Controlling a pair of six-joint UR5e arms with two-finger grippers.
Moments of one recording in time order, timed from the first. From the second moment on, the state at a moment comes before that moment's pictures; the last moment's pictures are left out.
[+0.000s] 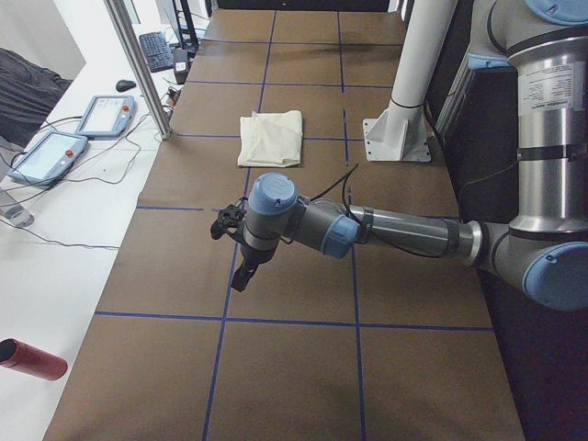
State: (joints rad) left arm -1.55 -1.43 -1.79 -1.82 -2.30 0.15; right arm 1.52 -1.59 1.76 -1.70 2.26 0.06
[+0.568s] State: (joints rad) left arm -1.60 -1.46 -1.71 -1.61 -2.34 0.16; right arm 1.54 -1.65 1.77 -1.70 2.27 0.07
